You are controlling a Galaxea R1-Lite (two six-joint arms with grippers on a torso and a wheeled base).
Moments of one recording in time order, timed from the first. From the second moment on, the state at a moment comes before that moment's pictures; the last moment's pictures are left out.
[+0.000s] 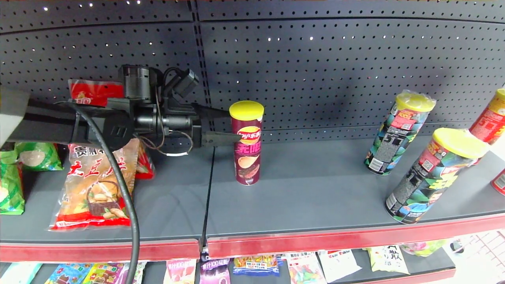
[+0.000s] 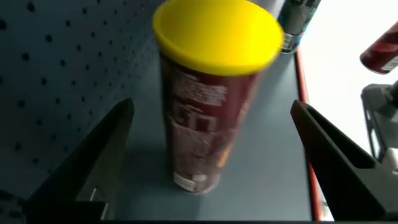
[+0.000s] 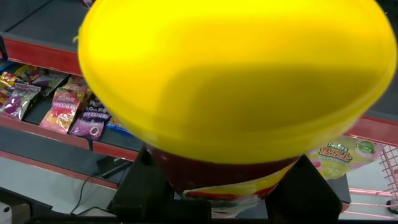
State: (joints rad) left arm -0.27 2.01 -1.39 -0.30 -1.00 0.32; right arm 0.14 0.25 -0.30 0.20 0.12 -0.12
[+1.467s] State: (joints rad) left arm -0.33 2.12 -1.49 -0.30 -0.98 0.29; right arm 0.14 0.25 -0.31 0.20 0.11 -0.12
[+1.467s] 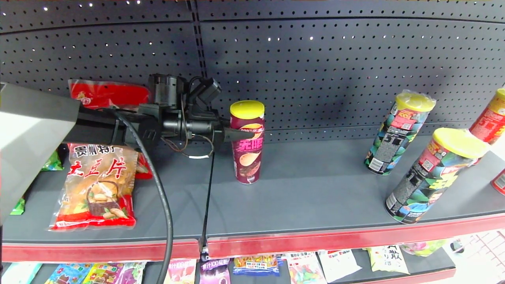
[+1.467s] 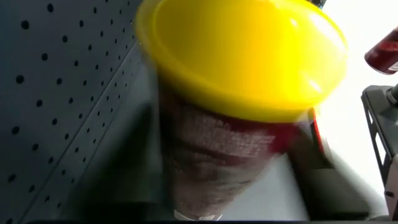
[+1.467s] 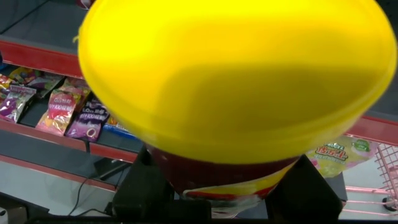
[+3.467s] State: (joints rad) left arm -0.41 1.81 -0.94 -0.44 -0.99 0.29; right arm 0.14 0.25 -0.30 0.20 0.11 -0.12
